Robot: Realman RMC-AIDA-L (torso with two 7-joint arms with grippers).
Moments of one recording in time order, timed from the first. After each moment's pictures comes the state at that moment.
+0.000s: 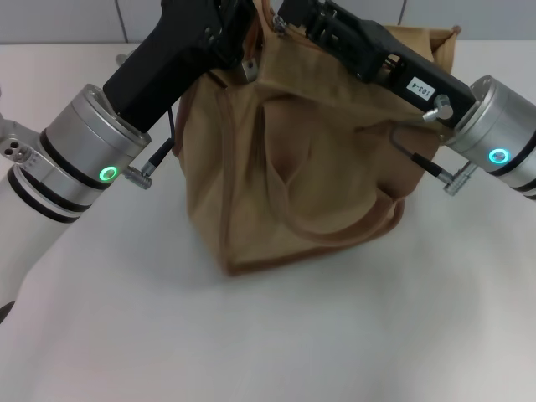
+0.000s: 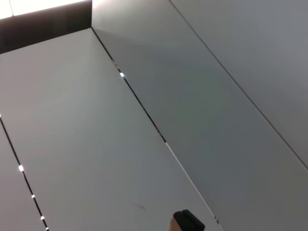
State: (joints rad) left arm -0.75 -2.08 0.13 -0.10 1.75 1.74 -0.76; right arm 0.76 2.09 -0.90 -0.06 -1.16 -1.65 1.22
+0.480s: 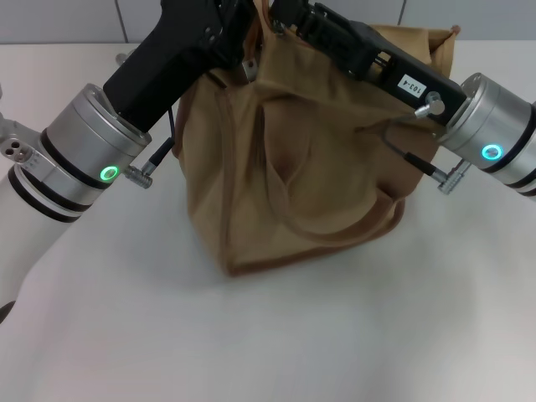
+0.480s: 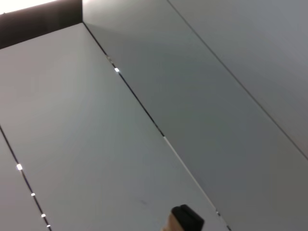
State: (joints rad) left arm -0.75 -2.08 0.13 -0.10 1.75 1.74 -0.75; right arm 0.78 2.09 -0.91 -0.05 -1.17 -1.63 1.26
